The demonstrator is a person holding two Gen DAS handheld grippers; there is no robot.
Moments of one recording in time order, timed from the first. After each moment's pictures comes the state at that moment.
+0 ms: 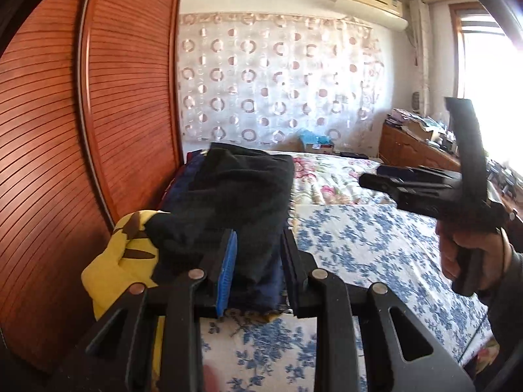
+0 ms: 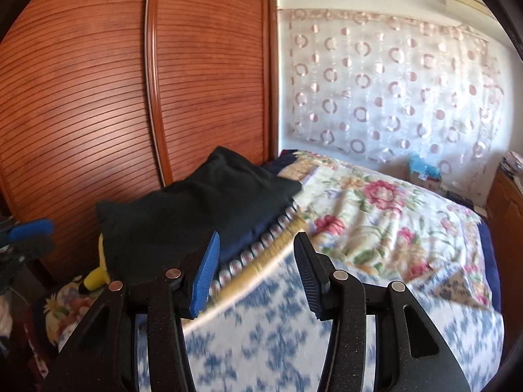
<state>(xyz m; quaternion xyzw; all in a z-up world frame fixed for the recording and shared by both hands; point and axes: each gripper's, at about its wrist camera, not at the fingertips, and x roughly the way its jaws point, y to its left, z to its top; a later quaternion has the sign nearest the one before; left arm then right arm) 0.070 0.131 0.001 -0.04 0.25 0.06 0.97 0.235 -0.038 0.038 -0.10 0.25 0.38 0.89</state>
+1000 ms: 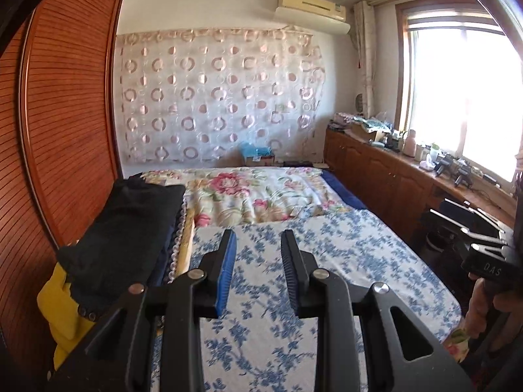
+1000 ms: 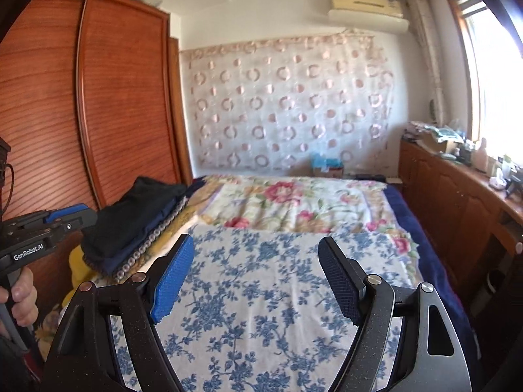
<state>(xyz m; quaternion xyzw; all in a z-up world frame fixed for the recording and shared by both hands) 0.077 0.001 0.061 -0.02 0.22 -0.05 0.97 0.104 -0.249 0.089 -0.01 0.19 0.18 0.96</state>
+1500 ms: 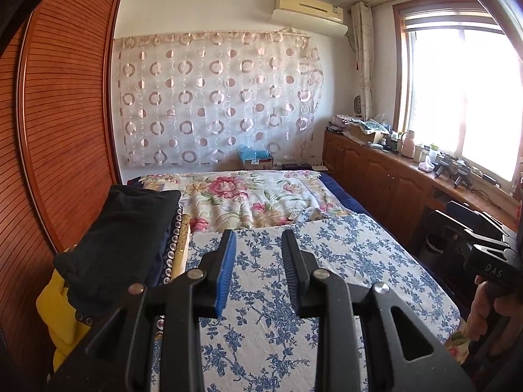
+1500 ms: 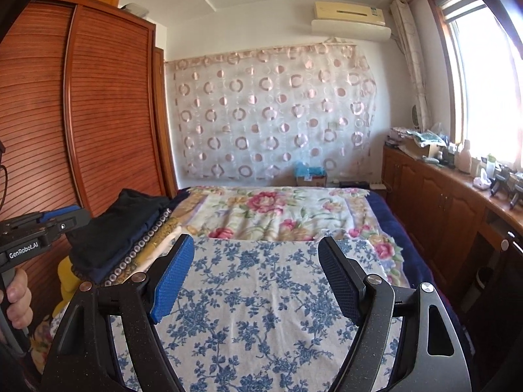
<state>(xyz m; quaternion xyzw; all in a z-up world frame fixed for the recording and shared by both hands) 0.079 -0.002 0.065 -0.02 0.22 -0.05 0.98 0.102 -0.261 0.092 -0.01 0.18 0.16 0.97</state>
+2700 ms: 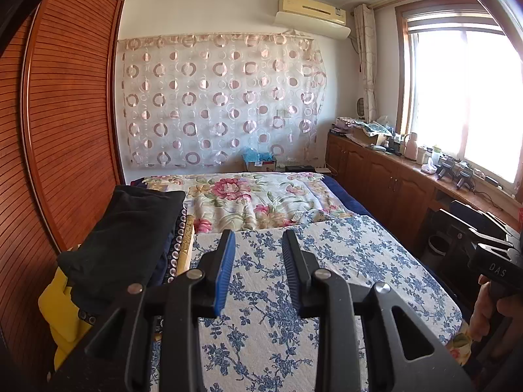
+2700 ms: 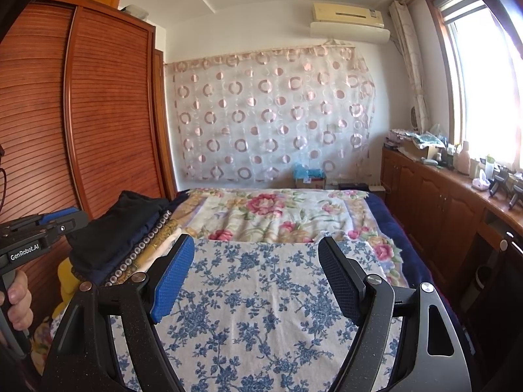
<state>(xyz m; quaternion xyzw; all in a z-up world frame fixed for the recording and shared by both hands) 0.075 0.006 0.068 -0.02 0.21 -0.04 0.98 0.102 -0.261 0.092 -0.01 0.18 0.15 0.97</state>
